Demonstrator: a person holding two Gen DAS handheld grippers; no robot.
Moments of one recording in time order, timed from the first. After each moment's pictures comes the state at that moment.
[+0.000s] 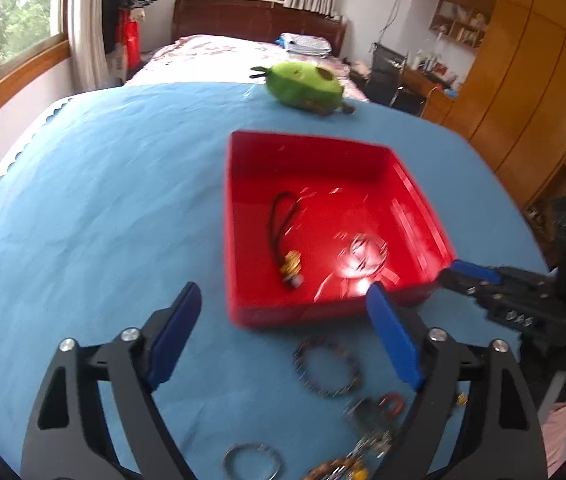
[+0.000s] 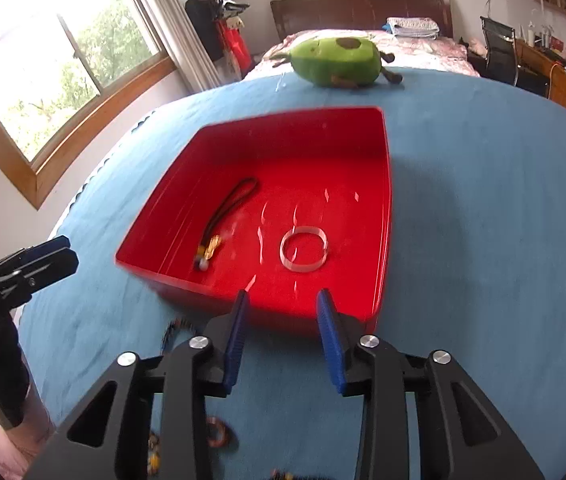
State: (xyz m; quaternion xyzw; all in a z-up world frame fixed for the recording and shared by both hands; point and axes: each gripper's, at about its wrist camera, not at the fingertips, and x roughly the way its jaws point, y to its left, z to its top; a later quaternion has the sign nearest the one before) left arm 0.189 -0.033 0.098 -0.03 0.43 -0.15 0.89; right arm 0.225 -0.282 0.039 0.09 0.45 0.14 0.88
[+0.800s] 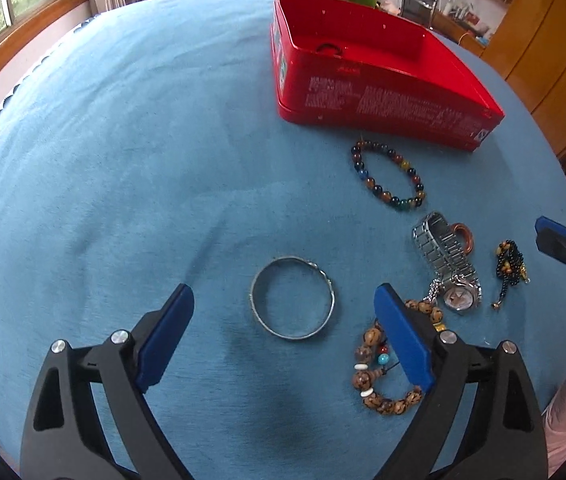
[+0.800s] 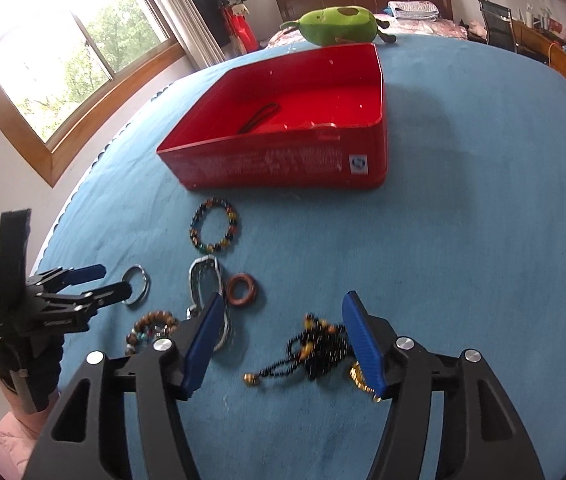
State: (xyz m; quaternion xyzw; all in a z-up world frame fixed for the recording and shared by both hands) left arm 0.099 -0.004 0.001 -0.01 0.53 -0.10 0.84; right arm 0.104 -0.278 0.008 0.10 0.47 0.15 0.86
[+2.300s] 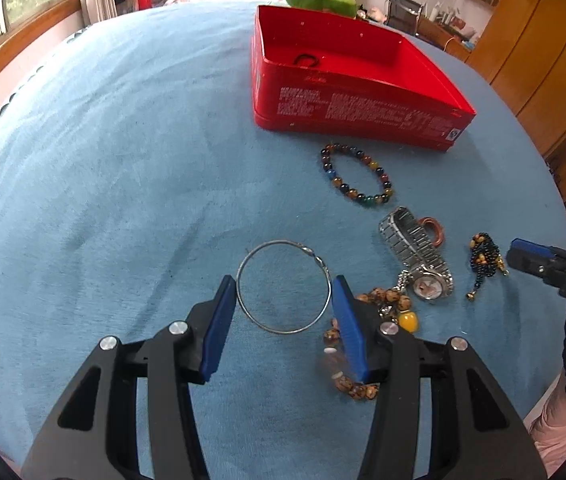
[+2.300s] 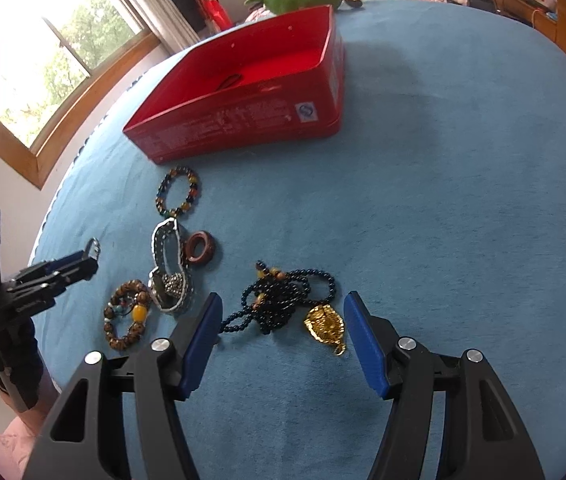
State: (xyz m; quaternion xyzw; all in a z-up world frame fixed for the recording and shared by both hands) left arm 0.067 0.001 0.032 -0.01 0.51 -0.13 0.85; right arm 0.093 -0.307 -0.014 0.12 0.52 0.13 0.84
